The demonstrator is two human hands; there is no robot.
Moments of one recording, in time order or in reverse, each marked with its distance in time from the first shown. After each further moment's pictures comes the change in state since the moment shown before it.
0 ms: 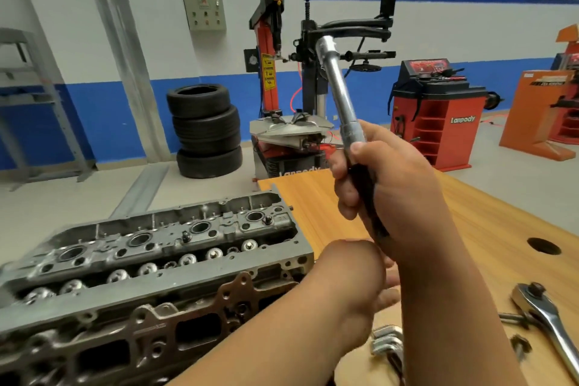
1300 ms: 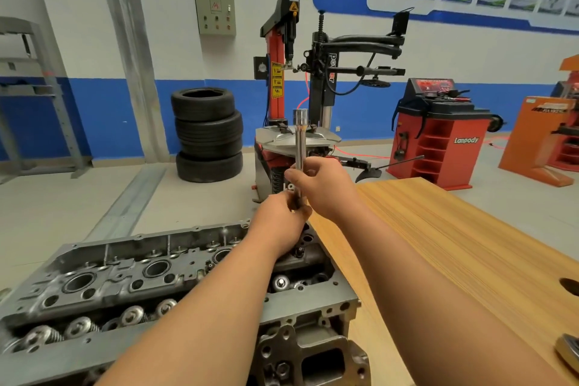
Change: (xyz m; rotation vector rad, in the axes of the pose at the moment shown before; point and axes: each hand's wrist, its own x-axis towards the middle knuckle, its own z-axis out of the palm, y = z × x) left_hand 0.121 0.062 -0.149 0.791 0.399 0.452; right_hand 0.138 0.119 0.031 -0.803 0.012 0.039
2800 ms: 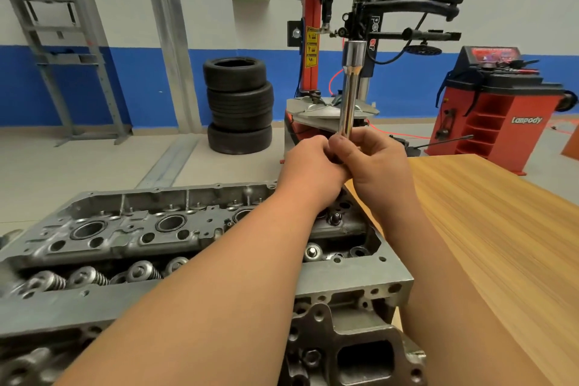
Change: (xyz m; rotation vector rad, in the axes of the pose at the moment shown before) left_hand 0.012 -0.001 0.003 0.027 0.173 0.085; right_hand -0.027 0.032 0.020 0.470 0.118 -0.105
